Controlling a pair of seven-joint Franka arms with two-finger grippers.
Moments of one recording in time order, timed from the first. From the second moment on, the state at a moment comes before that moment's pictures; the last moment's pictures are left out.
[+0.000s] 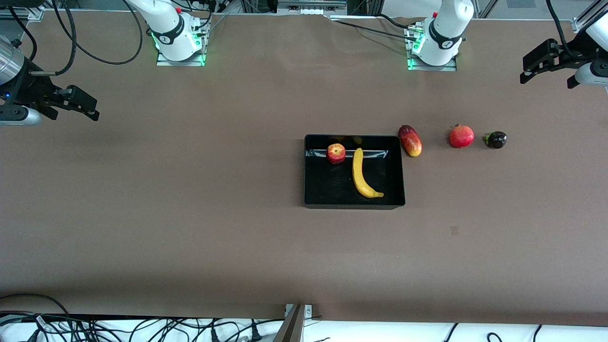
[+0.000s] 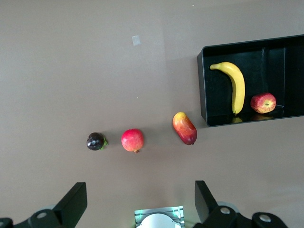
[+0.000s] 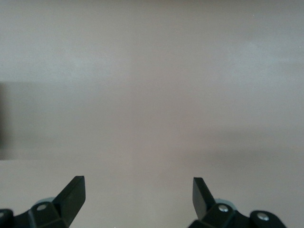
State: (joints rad) left arm -0.14 -0.03 0.08 -1.44 0.00 1.33 0.04; right arm 0.10 -0.02 -0.05 -1.64 -0.01 1.63 0.07
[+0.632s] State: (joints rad) left arm -0.19 0.02 0.06 -1.46 -0.05 1.44 -0.27; right arm 0.10 -0.02 -0.06 -1.64 -0.01 1.63 0.07
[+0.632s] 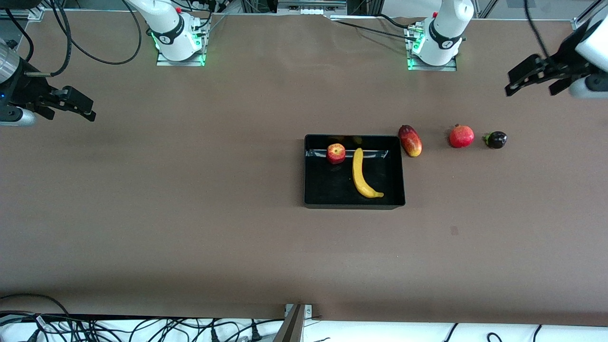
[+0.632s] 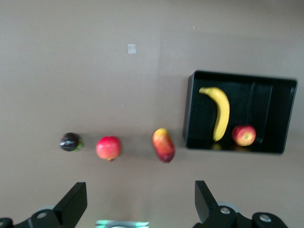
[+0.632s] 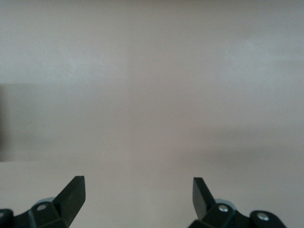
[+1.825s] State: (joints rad) left arm -0.57 0.67 -0.01 -1.53 -0.18 2.03 -0.92; right arm 0.10 -0.02 -0.06 -1.64 -0.01 1.63 0.07
